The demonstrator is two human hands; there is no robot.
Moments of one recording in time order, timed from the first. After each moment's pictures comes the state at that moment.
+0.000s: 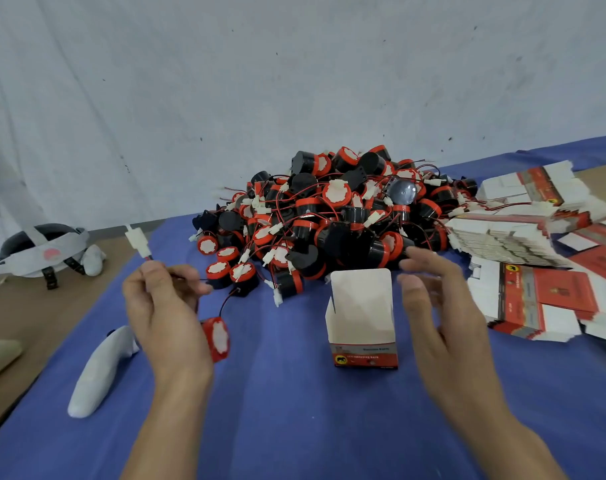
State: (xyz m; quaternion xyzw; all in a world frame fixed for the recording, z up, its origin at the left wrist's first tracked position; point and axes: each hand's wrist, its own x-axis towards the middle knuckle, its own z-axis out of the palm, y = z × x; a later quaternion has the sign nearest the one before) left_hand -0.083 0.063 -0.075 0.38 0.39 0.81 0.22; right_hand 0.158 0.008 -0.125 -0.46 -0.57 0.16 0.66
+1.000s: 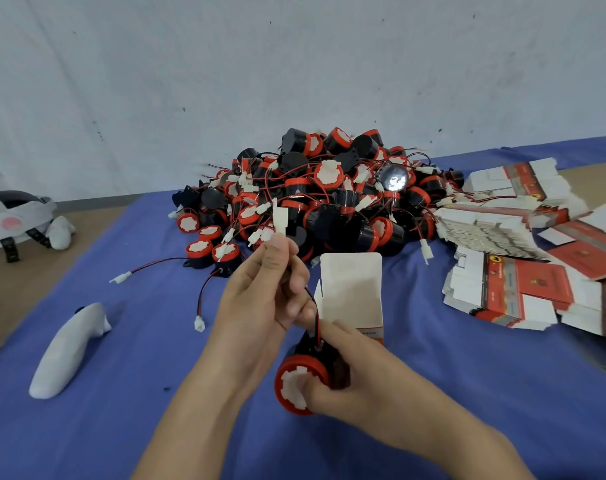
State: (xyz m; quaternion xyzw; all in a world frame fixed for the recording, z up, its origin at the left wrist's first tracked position) left_hand -0.022 0.035 -0.077 0.50 0.25 0.57 0.60; right_hand 0.128 -0.004 -0.141 -0.45 -0.76 0.35 0.33
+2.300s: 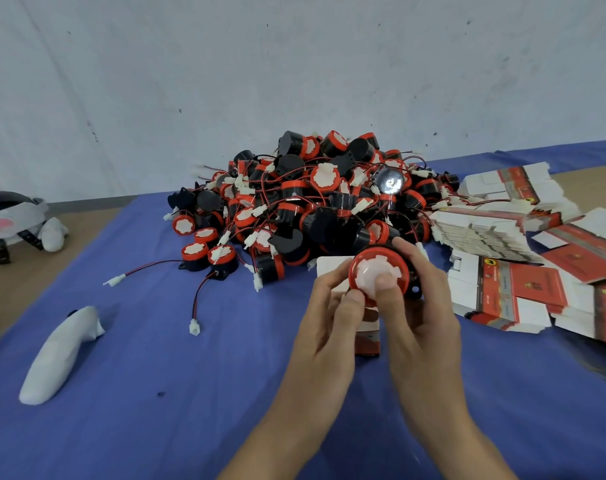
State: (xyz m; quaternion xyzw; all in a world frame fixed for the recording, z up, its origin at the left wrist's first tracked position) left_hand 0.025 0.005 -0.111 0.62 0.30 0.52 0.50; right_hand 0.133 0.000 -0.129 -0.43 -0.51 0.19 0.72
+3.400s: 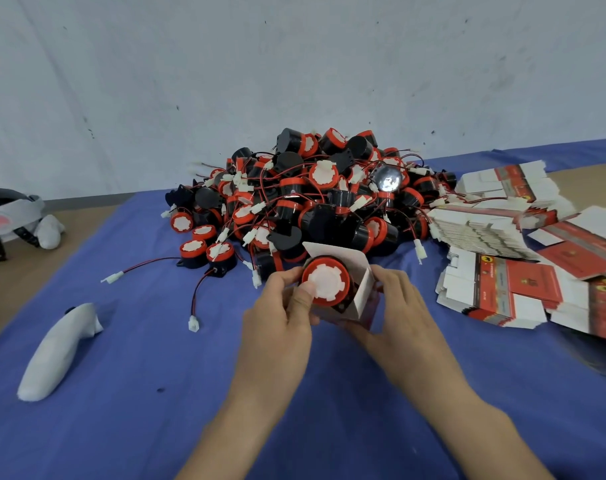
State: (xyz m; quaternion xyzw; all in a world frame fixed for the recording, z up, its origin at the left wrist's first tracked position) left_hand -0.009 0.032 -0.122 0.64 0.49 0.51 0.32; right_hand 0.160 0.028 -0.158 -0.59 -0.68 0.06 0.42
